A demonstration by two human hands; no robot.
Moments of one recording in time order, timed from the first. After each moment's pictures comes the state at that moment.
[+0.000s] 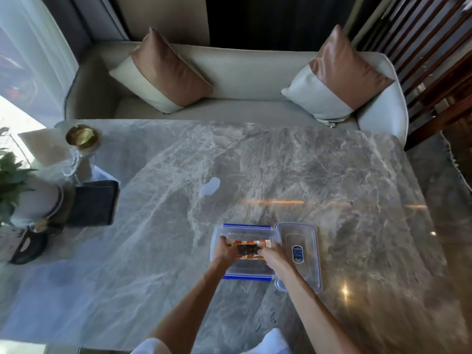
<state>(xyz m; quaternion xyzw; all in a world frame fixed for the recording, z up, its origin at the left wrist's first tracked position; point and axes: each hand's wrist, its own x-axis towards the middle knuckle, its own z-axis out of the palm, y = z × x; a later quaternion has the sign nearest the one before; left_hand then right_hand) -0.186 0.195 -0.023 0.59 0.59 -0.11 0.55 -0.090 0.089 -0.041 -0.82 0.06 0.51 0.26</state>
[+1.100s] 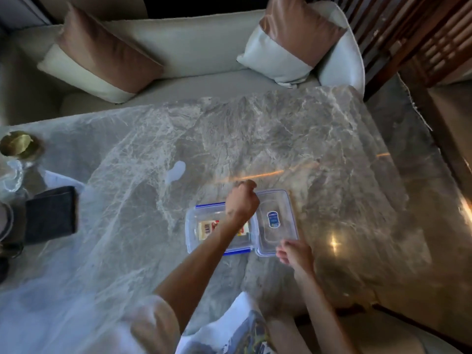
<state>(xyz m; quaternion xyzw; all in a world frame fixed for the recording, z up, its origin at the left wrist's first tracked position) -0.077 0.156 0.017 0.83 0.35 -0.09 0.43 -0.099 -0.040 -0.042 -0.77 0.29 0.34 0.45</state>
